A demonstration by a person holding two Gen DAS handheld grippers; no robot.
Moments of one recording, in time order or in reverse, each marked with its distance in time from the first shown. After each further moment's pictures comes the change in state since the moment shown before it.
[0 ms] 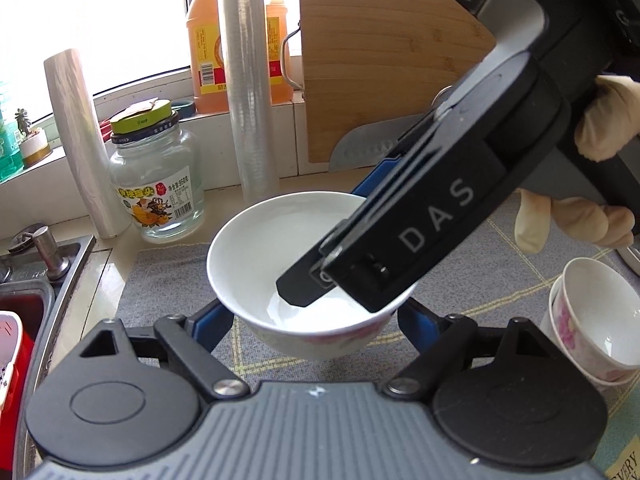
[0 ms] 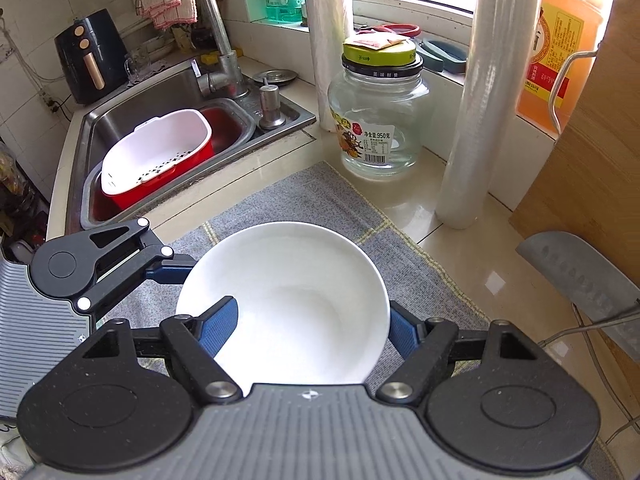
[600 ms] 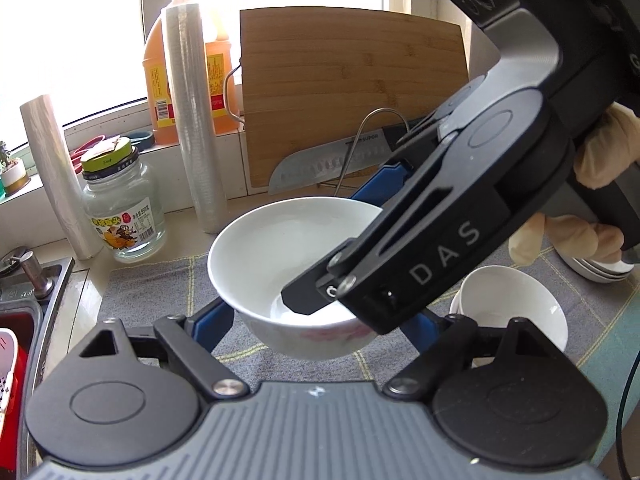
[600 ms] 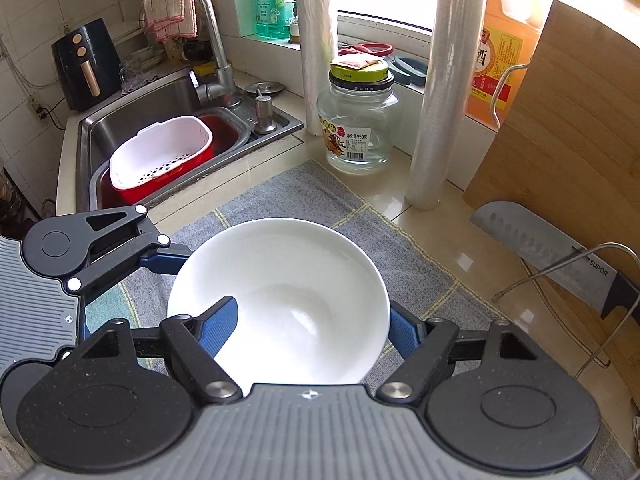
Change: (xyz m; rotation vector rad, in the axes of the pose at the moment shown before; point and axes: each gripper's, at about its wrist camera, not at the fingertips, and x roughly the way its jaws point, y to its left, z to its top) left arm -0.047 -0.041 0.009 0.055 -0.016 -0.083; right arm -0.066 0.020 -0.035 0.022 -0.035 -0.081
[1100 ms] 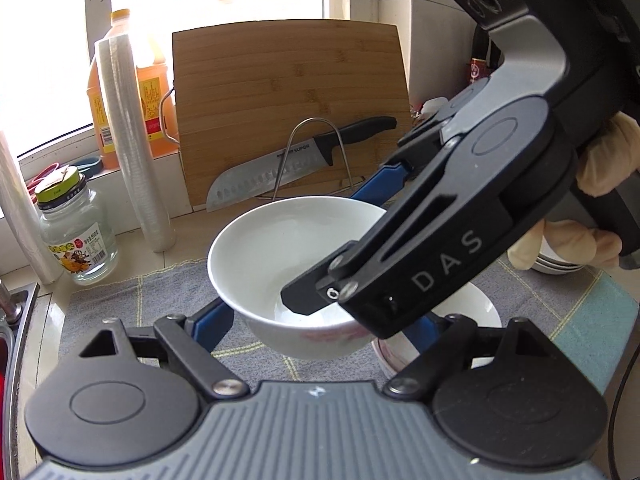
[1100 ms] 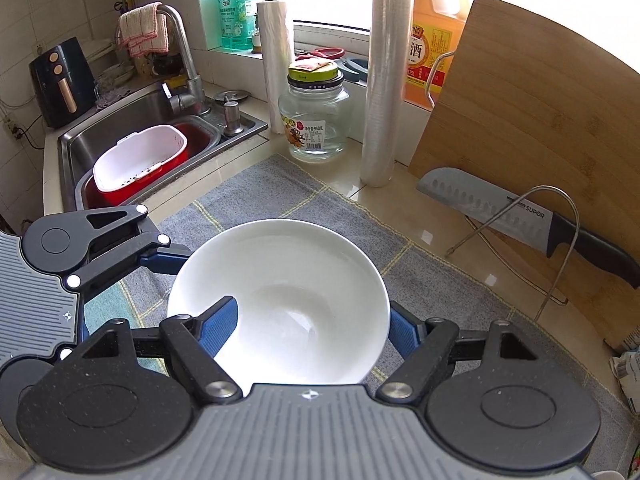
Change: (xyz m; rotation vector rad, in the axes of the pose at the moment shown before) left arm -0.011 -0.042 0.004 0.074 -0.012 -0.098; right arm -0.050 -0.009 -0.042 0.078 -0.030 -0.086
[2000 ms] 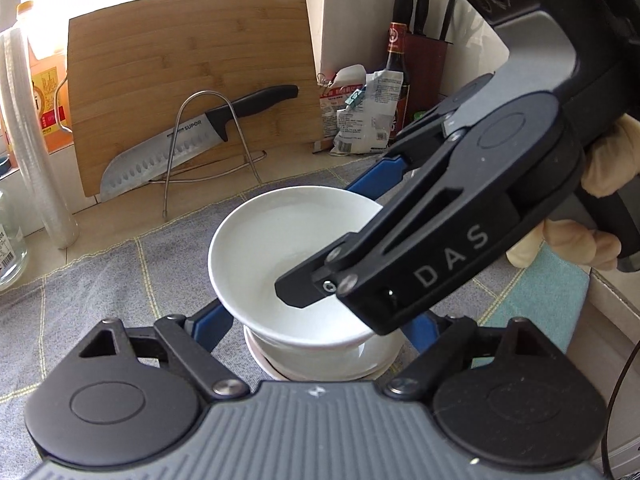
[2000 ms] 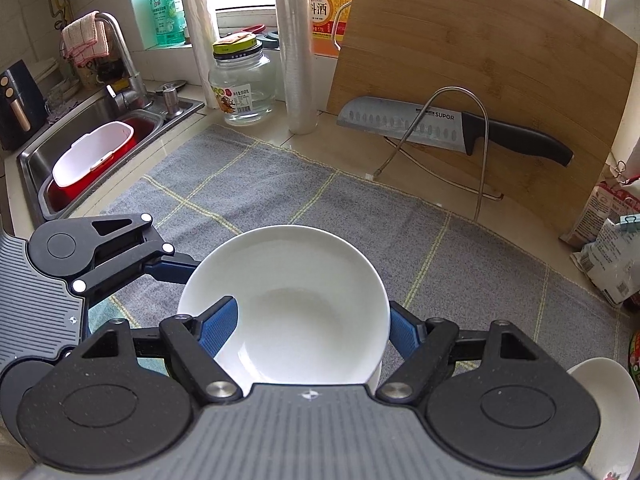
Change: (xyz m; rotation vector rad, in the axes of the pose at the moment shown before) left arm 0.033 -0.058 -0.007 0.068 0.065 -0.189; right arm -0.028 -0.033 -0.067 0.159 0.035 -0.099
